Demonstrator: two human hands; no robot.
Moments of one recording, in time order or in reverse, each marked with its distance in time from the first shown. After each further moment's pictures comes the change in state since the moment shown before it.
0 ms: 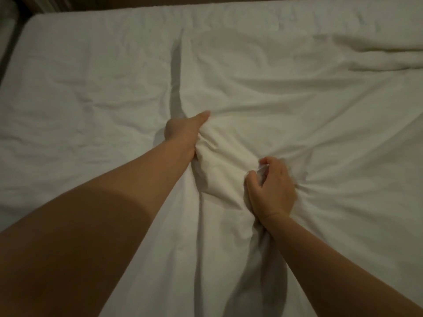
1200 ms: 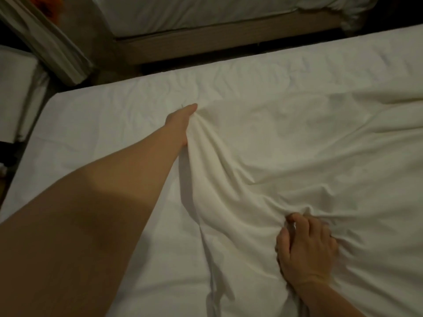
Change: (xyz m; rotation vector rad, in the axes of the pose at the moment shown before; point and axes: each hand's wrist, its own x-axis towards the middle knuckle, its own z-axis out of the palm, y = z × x) left_hand 0.141 0.140 0.052 -0.124 -0.152 -0.027; right_hand 0.080 0.023 0.035 -0.243 0.258 -0.214
